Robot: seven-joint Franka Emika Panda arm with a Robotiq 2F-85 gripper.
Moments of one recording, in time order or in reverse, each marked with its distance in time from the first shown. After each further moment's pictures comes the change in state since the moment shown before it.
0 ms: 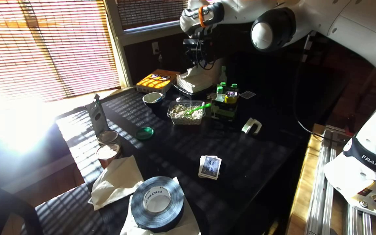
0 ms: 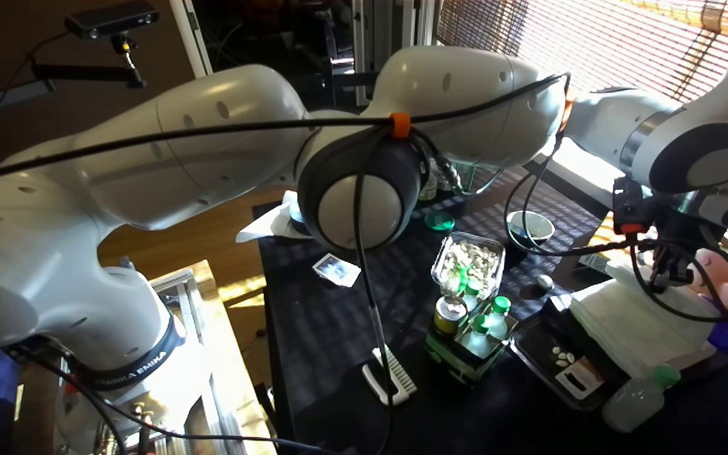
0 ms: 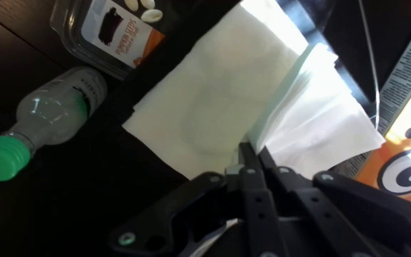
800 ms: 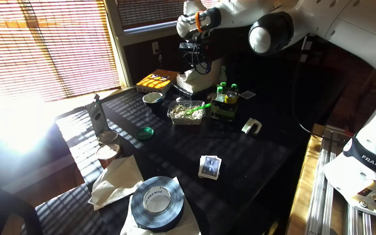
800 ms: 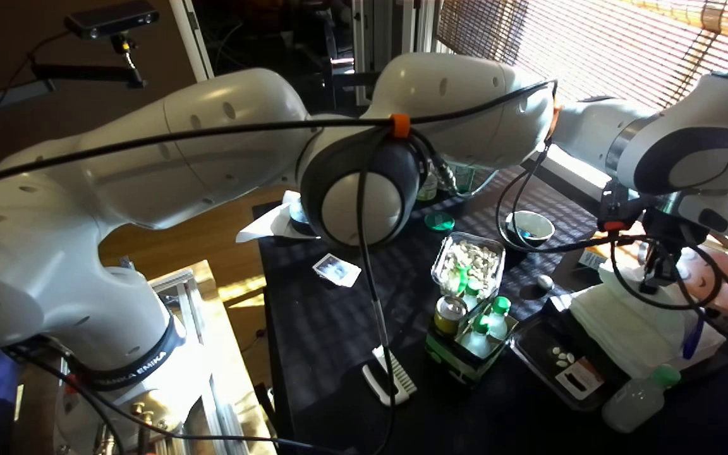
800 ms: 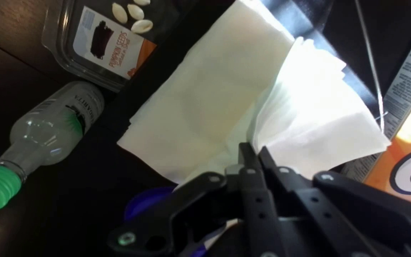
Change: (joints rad) arm 0.034 0.023 -0.030 0.000 -0.020 0.027 0.103
